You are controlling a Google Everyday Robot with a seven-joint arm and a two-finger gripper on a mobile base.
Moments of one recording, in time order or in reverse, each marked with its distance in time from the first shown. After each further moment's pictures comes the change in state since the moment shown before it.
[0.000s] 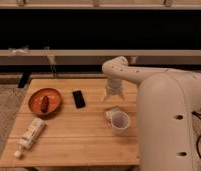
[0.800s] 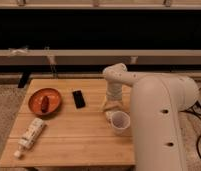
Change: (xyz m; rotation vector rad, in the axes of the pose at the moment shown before) arm 0.015 0.000 0.048 -0.013 0.118 0.059
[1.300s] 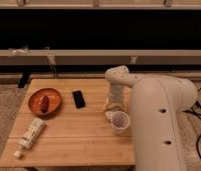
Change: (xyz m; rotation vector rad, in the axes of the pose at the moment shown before) arm 0.004 -0.008 0.012 -0.020 0.041 0.042
